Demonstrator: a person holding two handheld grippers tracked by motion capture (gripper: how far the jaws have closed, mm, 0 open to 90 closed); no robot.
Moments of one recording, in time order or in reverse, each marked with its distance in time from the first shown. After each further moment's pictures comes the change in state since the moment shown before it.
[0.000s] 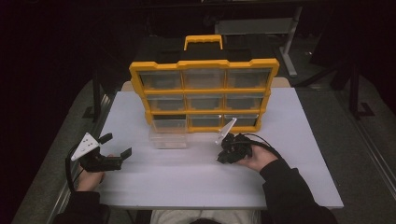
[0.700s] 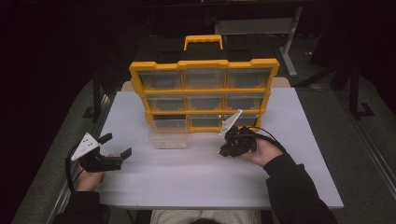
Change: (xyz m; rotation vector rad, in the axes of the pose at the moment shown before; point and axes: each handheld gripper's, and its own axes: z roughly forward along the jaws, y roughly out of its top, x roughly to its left) left arm 0.000 0.000 0.000 0.001 0.000 -0.001; right arm -0.003 0.008 -0.031 -0.042 -0.024 -0.001
